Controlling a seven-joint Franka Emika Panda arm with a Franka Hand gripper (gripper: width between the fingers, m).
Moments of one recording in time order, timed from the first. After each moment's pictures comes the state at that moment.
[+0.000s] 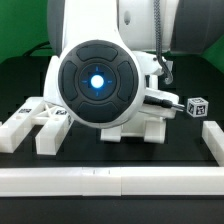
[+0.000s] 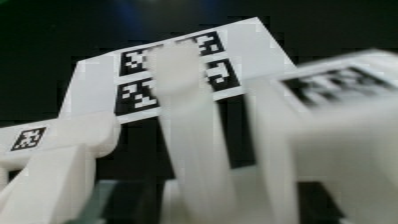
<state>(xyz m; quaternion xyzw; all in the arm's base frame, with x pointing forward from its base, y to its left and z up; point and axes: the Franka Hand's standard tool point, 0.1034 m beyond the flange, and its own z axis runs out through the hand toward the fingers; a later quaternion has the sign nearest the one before) 0.509 -0.014 0.058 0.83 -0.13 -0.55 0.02</state>
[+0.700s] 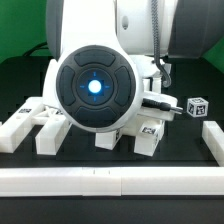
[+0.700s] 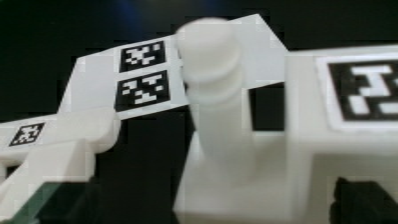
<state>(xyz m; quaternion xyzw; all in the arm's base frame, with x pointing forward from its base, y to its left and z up) 0.507 -0.019 0.052 0.82 -0.13 -0.55 0.01</state>
